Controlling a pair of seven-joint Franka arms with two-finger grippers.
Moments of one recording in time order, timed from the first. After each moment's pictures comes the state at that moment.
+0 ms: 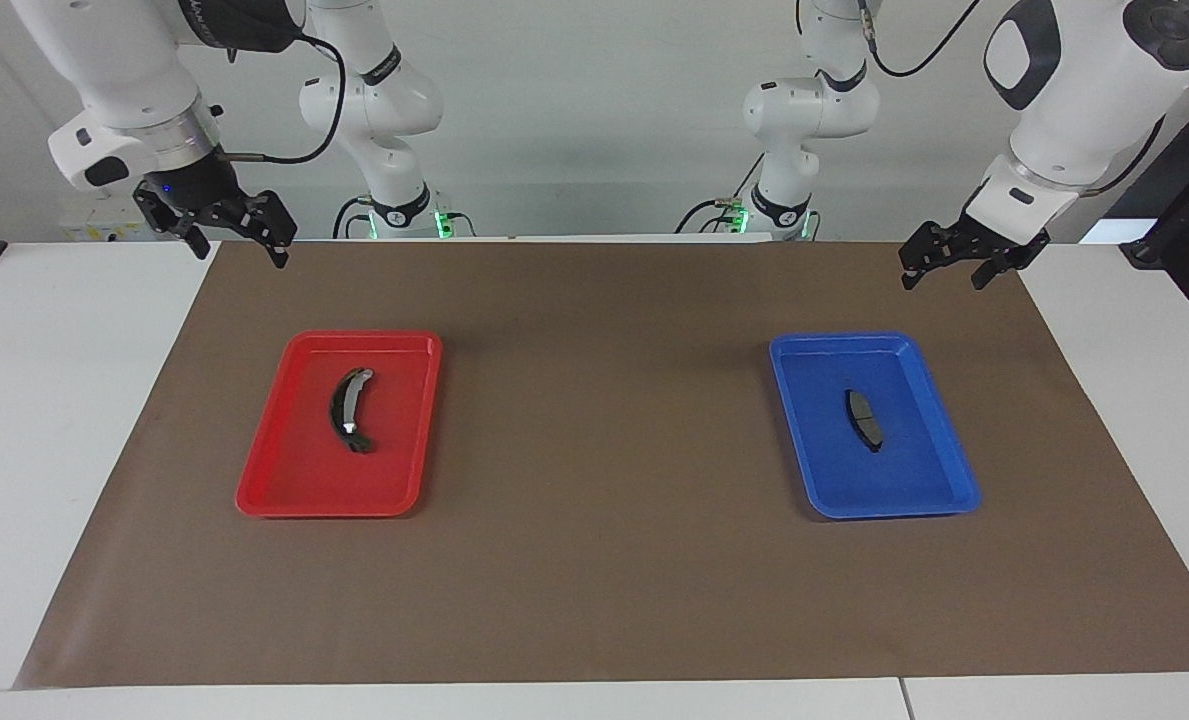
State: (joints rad) left arm -0.04 -0.01 -0.02 -1.63 -0.01 1.53 0.02; right arm 0.03 -0.05 -0.06 -1.60 -0.05 1.49 0.11
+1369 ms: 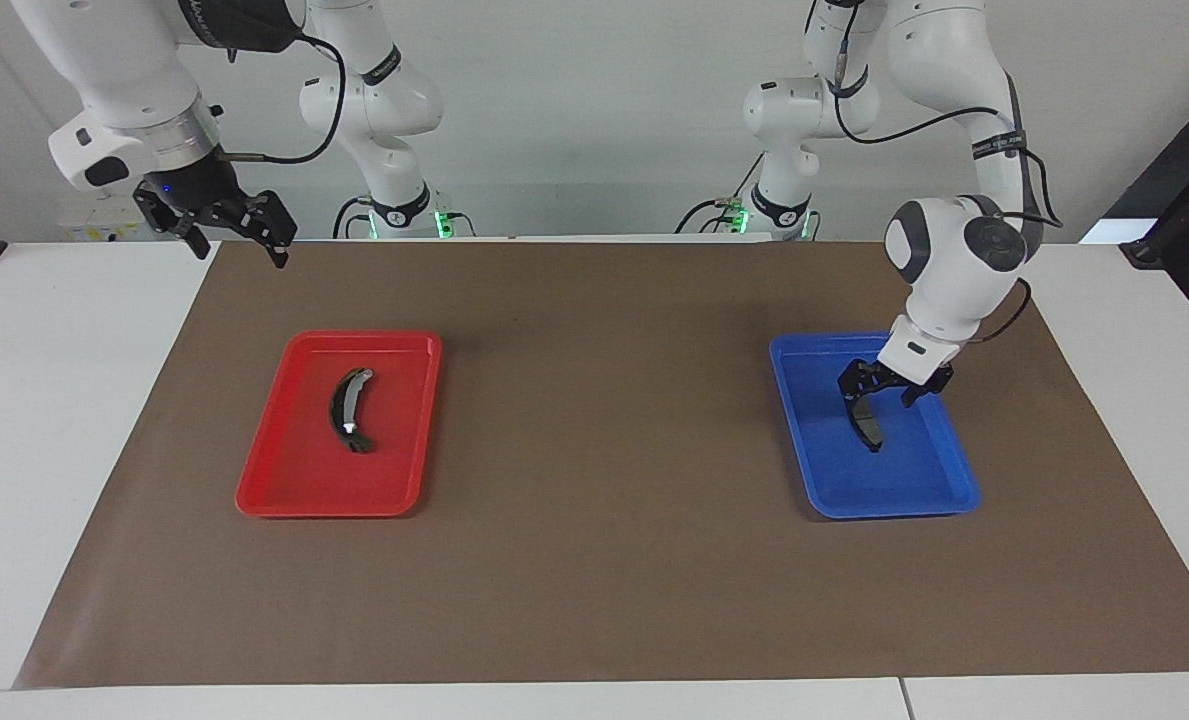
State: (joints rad) left arm -0.05 0.13 -0.02 -2.17 -0.01 2.32 0.01; right arm 0.03 -0.05 -0.06 -1.60 -0.05 1.49 0.11
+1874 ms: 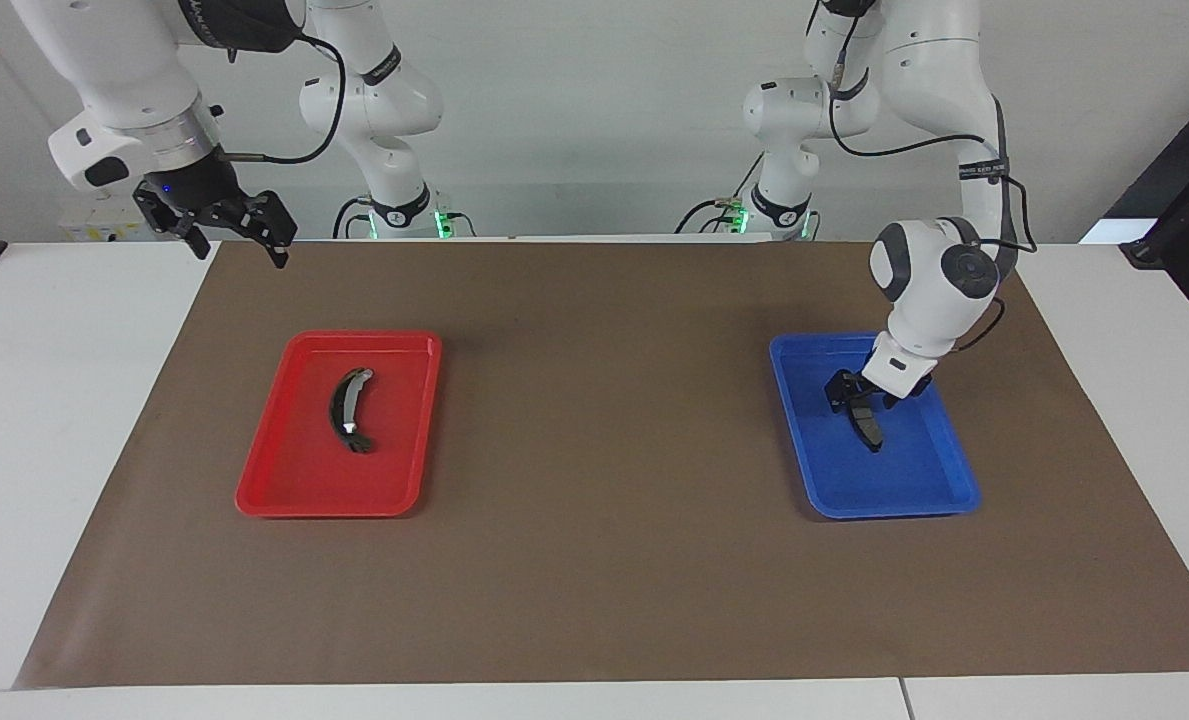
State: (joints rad) left arm -0.04 0.18 -0.02 -2.20 -0.01 2.34 -0.04; right arm 0.03 -0.05 -0.06 -1.60 -0.05 1.49 0.11
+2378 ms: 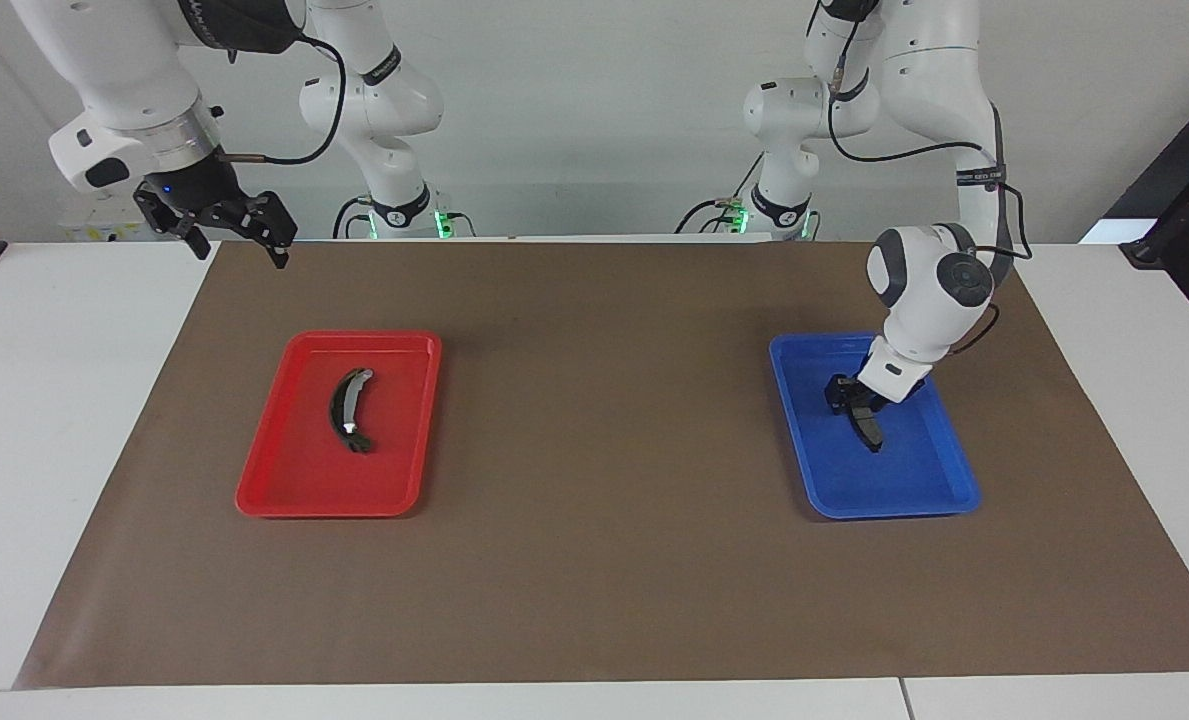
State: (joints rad) left arm -0.04 0.18 -0.02 -2.20 -0.01 2.34 -0.04; right arm 0.03 -0.05 -0.06 -1.60 -0.05 1.49 0.11
